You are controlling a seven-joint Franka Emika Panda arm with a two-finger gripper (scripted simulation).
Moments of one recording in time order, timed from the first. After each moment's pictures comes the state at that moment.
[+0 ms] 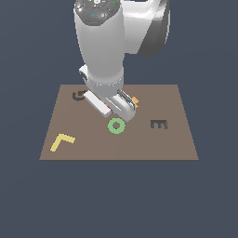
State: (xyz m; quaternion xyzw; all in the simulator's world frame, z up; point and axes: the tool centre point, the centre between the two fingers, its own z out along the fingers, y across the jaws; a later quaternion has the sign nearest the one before) arm -0.033 -0.032 0.033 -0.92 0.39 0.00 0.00
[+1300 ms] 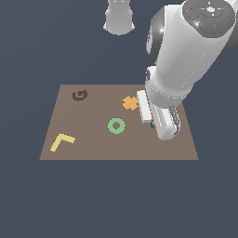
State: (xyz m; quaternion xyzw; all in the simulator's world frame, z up) arm 0.006 0.118 0.039 -0.74 0.67 0.00 0.00
